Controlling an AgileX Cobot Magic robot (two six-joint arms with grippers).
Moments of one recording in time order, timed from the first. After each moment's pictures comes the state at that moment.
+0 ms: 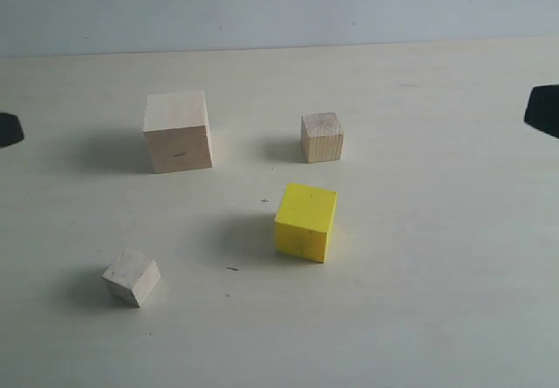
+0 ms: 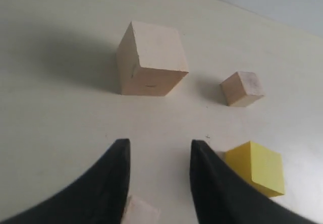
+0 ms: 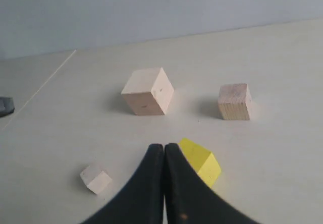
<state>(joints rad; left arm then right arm) -0.24 0.88 -0.53 -0.48 0.39 0.02 0.38 0.56 -0.52 0.56 0.52 -0.15</state>
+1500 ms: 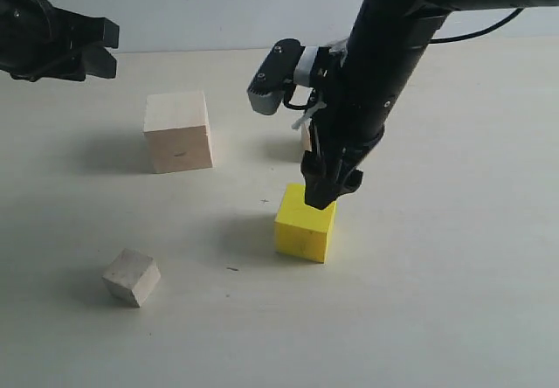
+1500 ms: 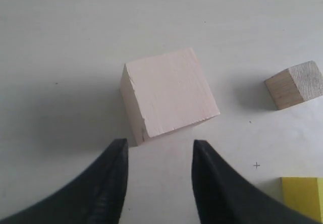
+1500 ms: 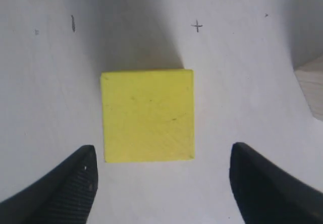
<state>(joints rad) -0.24 1.55 -1.08 -0.38 0.54 0.20 0.57 1.86 -1.34 0.20 0.99 -0.77</state>
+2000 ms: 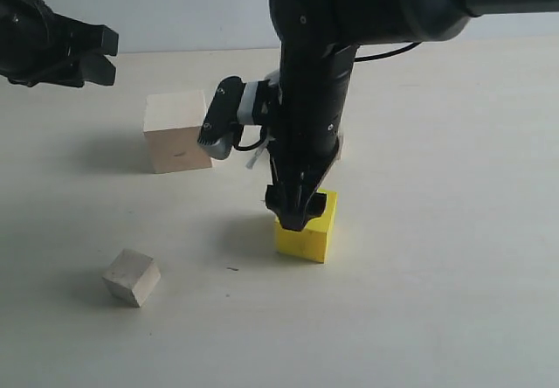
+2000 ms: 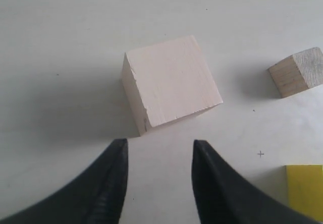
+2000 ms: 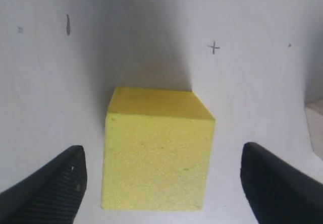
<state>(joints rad) -0.24 1.55 -1.08 -0.36 0.57 0.21 0.72 1.99 -1.44 -0.01 1.02 -0.64</state>
